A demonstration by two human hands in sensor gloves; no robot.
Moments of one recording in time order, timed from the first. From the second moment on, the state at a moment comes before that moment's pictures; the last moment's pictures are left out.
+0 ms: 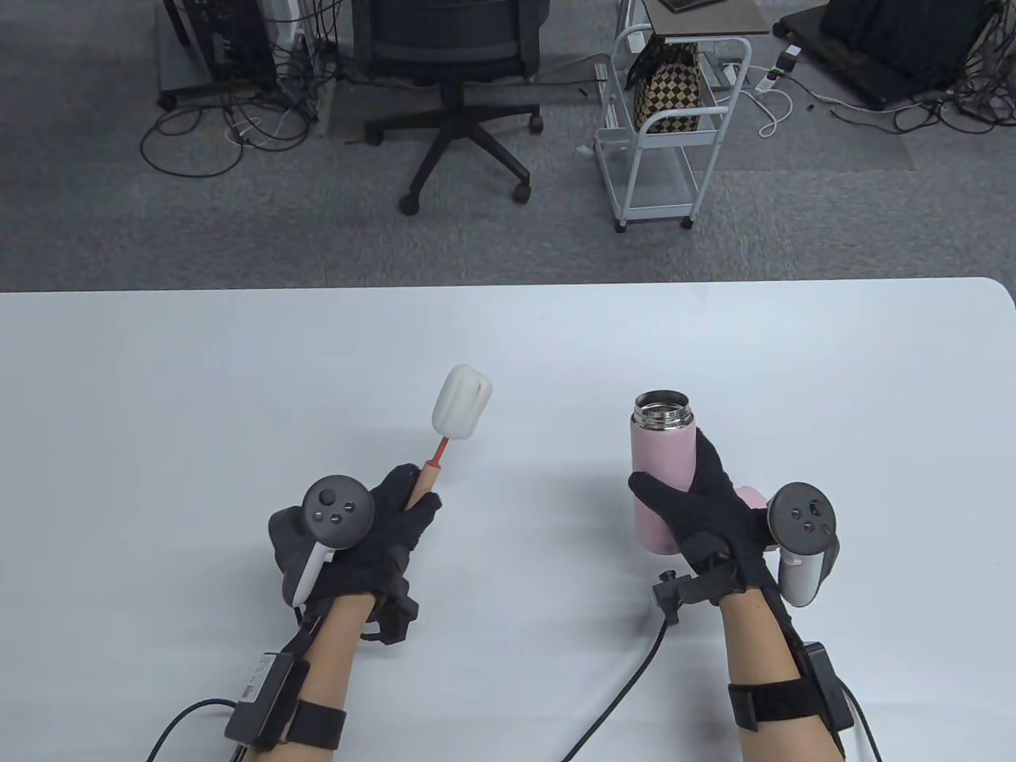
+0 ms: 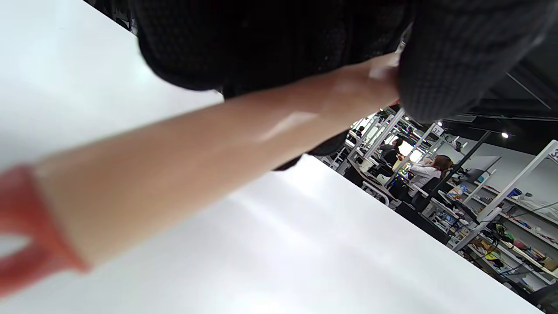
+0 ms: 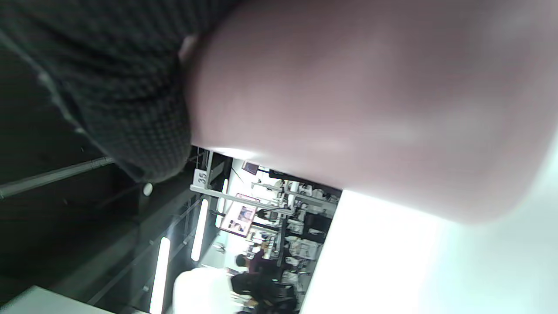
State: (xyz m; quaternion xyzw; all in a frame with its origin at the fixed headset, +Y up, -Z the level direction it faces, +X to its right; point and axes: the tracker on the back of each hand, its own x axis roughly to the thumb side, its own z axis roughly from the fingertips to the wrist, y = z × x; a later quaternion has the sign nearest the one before) left_hand -0.213 -0.719 -0.255 0.00 0.06 0.30 0.95; right_hand 0.223 -0.706 -0.269 0.02 -0.04 0.82 0.57
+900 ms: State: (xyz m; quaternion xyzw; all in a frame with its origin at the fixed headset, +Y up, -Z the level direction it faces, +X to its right) left_hand -0.204 -0.725 -0.234 0.11 -0.08 0.05 0.99; right_hand 0.128 -0.693 -0.240 0.16 -0.13 0.98 0.08
